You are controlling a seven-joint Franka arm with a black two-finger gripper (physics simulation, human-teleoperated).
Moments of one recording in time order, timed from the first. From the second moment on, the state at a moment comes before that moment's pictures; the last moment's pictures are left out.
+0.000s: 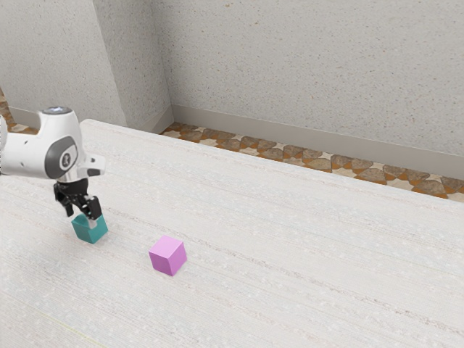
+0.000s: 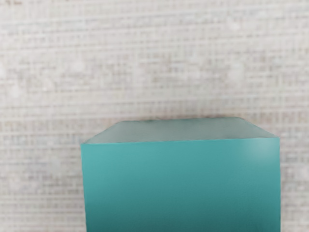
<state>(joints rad) 0.35 0.34 0.07 -2.01 0.12 2.30 0.39</state>
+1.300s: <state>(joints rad) 0.36 0.21 -0.11 -2.05 0.05 2.17 0.30</state>
